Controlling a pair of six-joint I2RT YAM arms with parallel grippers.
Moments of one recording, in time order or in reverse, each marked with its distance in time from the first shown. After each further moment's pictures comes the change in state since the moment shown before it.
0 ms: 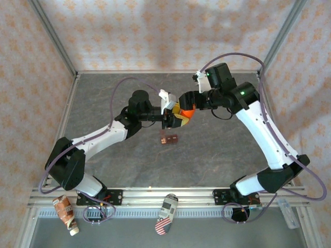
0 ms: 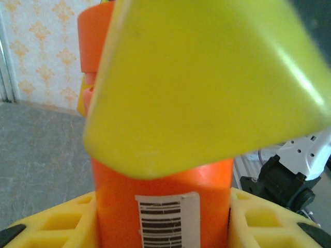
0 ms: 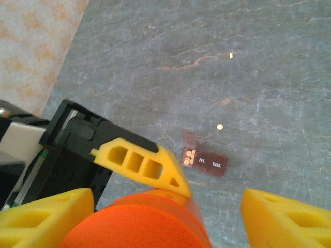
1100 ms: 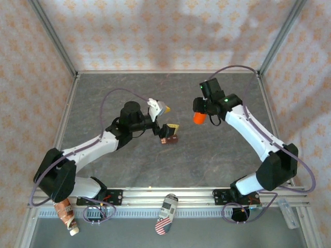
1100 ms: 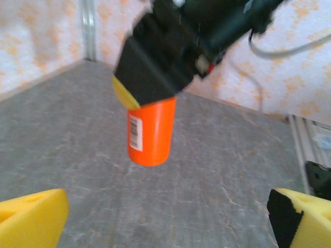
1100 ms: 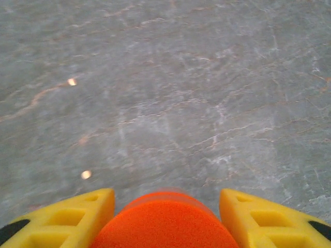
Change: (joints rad) left arm 0.034 -0.175 -0.235 -0.037 -0.304 0.060; right arm -0.071 0.024 -0.436 0.365 0.472 0.114
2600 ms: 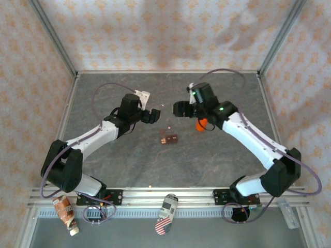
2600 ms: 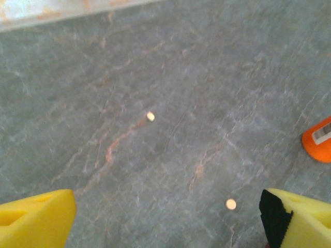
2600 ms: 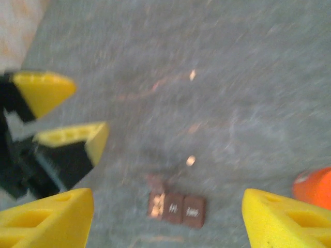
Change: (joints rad) left arm 0.133 0.138 0.142 -0.393 -0.507 -0.095; right arm 0.174 -0.050 -0.031 0.126 -0.244 0.029
